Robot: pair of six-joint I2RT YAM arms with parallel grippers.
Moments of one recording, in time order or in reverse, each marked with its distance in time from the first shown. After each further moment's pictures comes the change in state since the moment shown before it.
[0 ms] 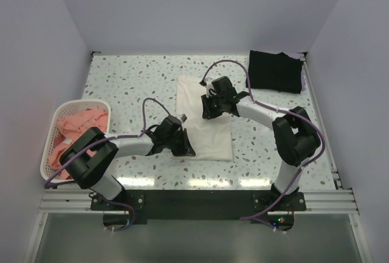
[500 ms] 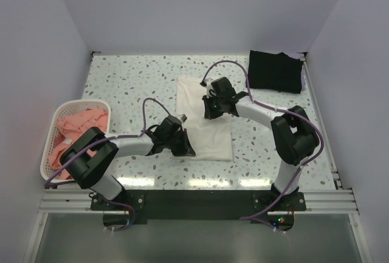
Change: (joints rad) left arm 0.000 0.003 0.000 0.001 0.000 0.000; right arm 0.000 0.014 0.002 -0.009 0.032 -0.001
